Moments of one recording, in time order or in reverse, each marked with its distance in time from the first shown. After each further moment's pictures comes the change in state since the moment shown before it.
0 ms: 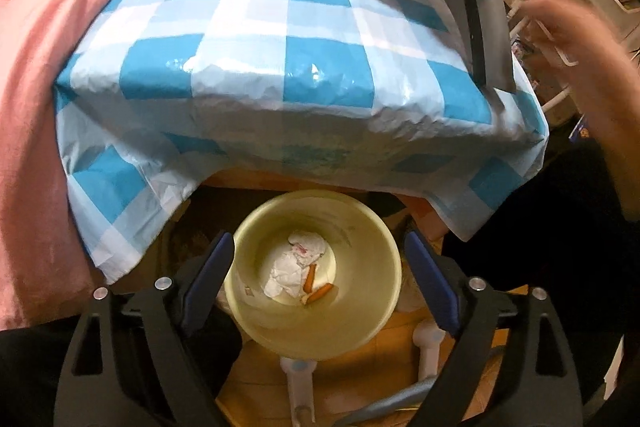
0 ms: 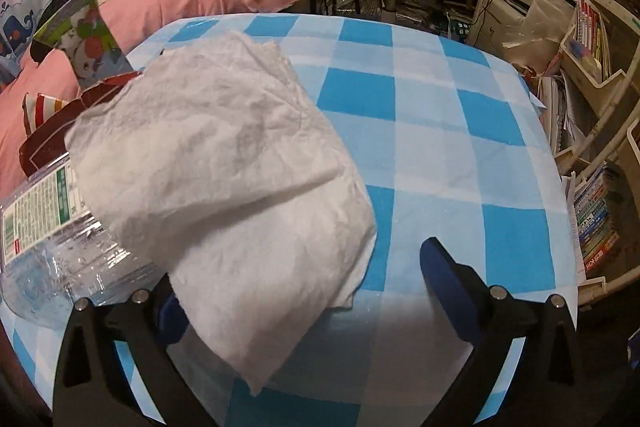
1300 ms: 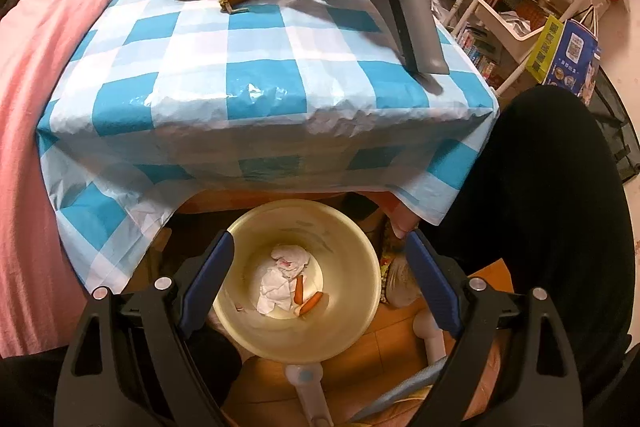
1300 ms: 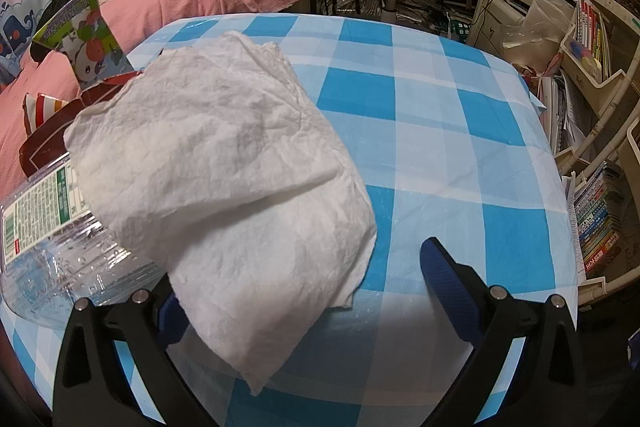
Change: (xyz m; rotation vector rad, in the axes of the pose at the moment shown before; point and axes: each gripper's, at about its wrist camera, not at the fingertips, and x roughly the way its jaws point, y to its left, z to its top) left arm -0.023 -0.021 -0.015 0.167 -0.081 -0.080; right arm 0.000 0.000 0.000 0.000 0.000 0.000
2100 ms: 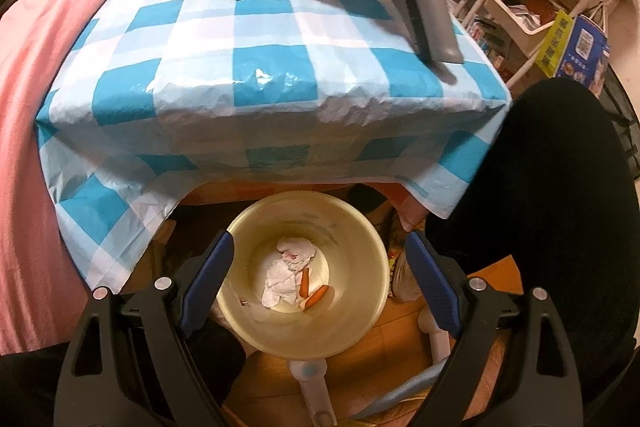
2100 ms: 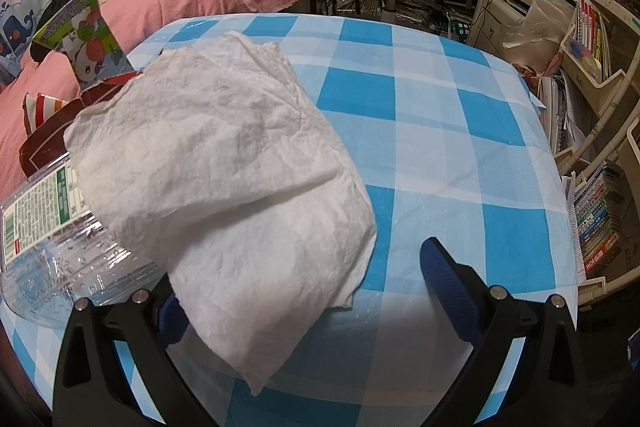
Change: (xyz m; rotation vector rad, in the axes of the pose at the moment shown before) left arm 0.011 0.004 -0.002 -0.014 0.033 0.031; right arm 0.000 0.000 0.000 0.000 0.000 0.000
